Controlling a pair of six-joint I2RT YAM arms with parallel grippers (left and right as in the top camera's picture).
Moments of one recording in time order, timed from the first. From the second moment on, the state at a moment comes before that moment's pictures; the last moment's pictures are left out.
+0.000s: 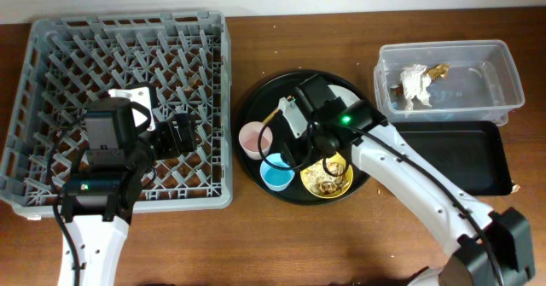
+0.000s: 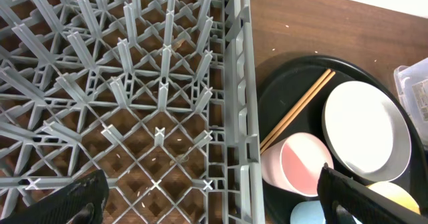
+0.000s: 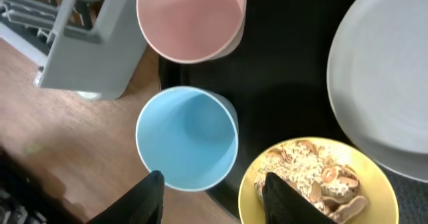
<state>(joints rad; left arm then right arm) -0.01 1.12 1.04 -0.68 0.15 -0.20 0.57 1.64 1.36 -0.93 -0.23 0.07</state>
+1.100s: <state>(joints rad) -0.01 1.12 1.04 -0.67 0.31 -0.20 0.52 1.70 1.03 -0.69 -0.04 0.31</state>
